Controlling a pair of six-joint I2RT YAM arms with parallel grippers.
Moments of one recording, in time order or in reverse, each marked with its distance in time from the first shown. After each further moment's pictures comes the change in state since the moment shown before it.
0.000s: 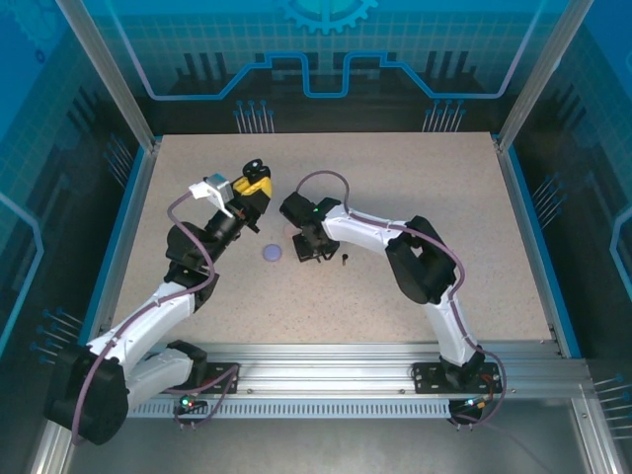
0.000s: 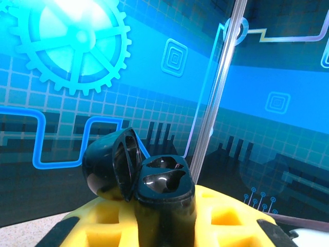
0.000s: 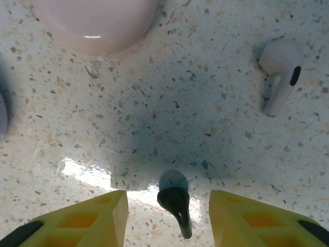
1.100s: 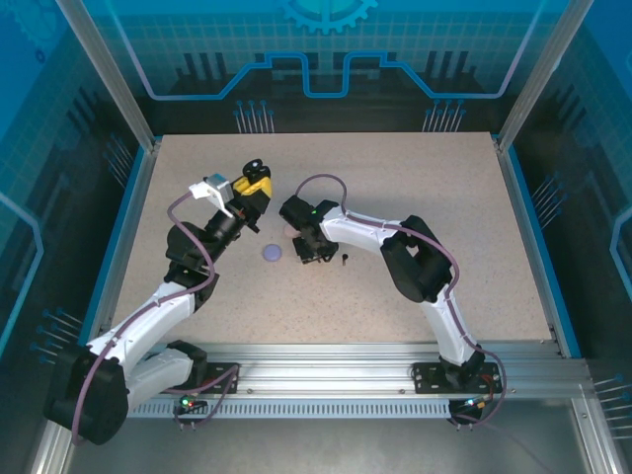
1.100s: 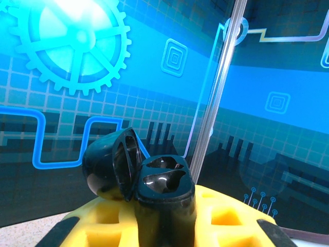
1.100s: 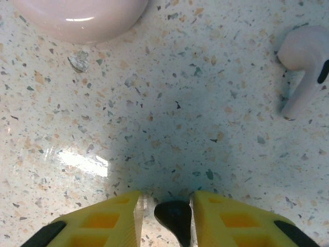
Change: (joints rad) left arm 0.000 0.000 0.000 0.000 0.000 0.000; right arm -0.002 0.029 0.000 0.009 -0.002 -0.008
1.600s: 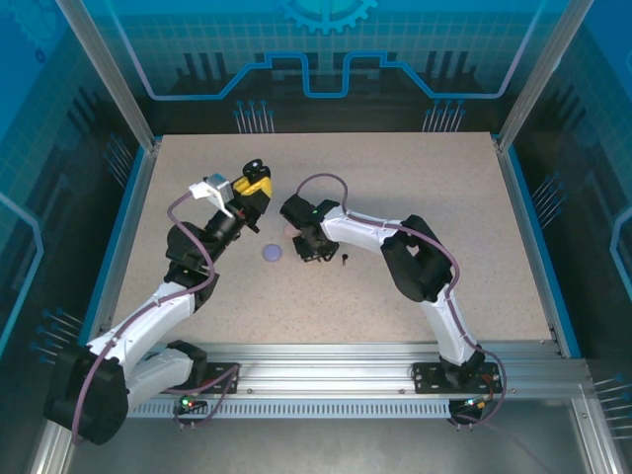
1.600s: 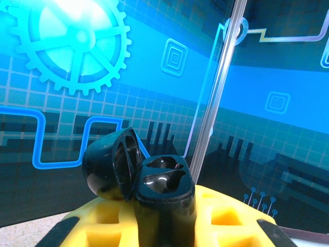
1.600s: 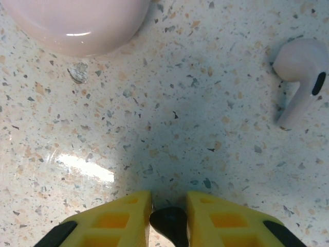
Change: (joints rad) left arm 0.000 0.000 0.000 0.000 0.000 0.000; right arm -0.006 -0.001 -0.008 0.022 -0.003 -0.003
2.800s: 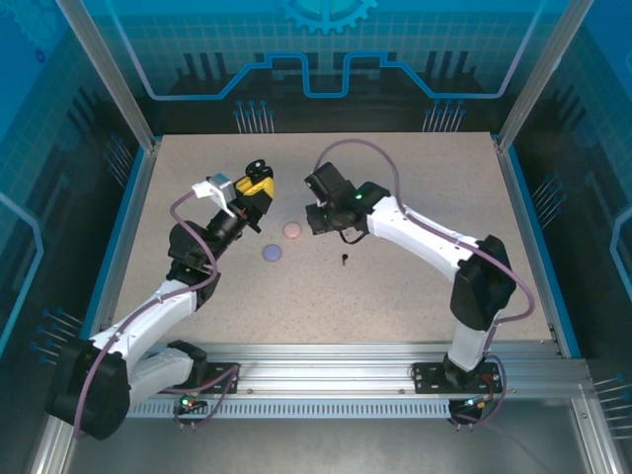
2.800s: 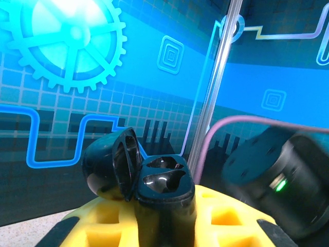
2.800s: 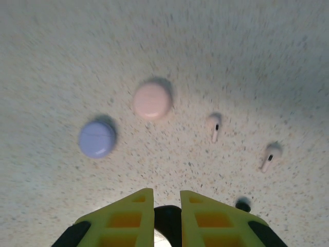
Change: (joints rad) left arm 0.000 0.034 0.000 0.035 0.019 -0.003; right arm -0.039 -0.437 -0.097 0.055 0.007 -0.022
